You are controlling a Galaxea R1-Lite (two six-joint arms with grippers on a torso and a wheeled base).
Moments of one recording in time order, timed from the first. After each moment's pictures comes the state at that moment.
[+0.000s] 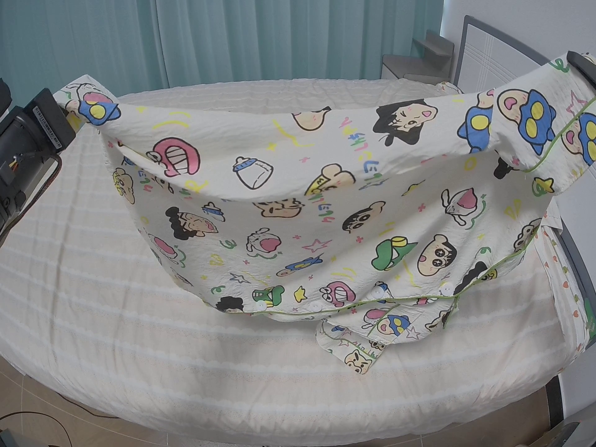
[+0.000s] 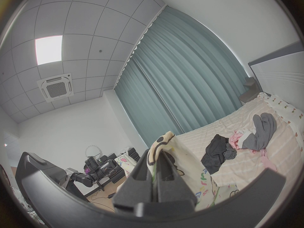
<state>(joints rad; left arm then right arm) -0.42 1.19 -0.77 -0.77 0.23 -0.11 0.31 1.07 -0.94 -0.49 0.44 0.55</state>
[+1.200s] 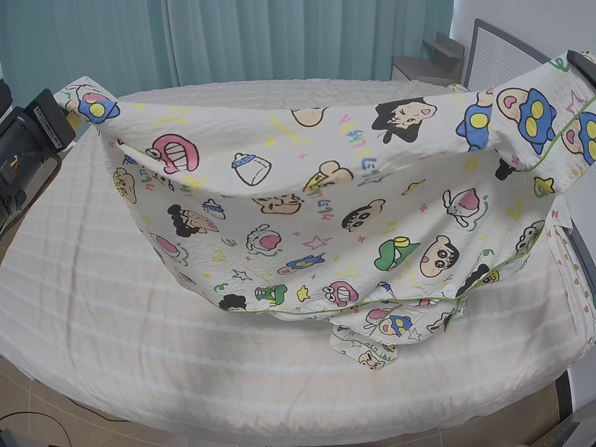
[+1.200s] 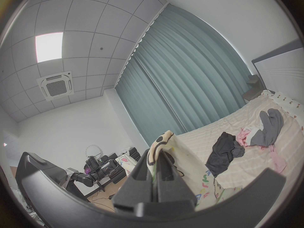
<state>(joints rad) -0.40 1.20 -0.78 -0.77 0.23 -0.11 0.31 1.07 -0.94 -0.49 0.44 0.55</state>
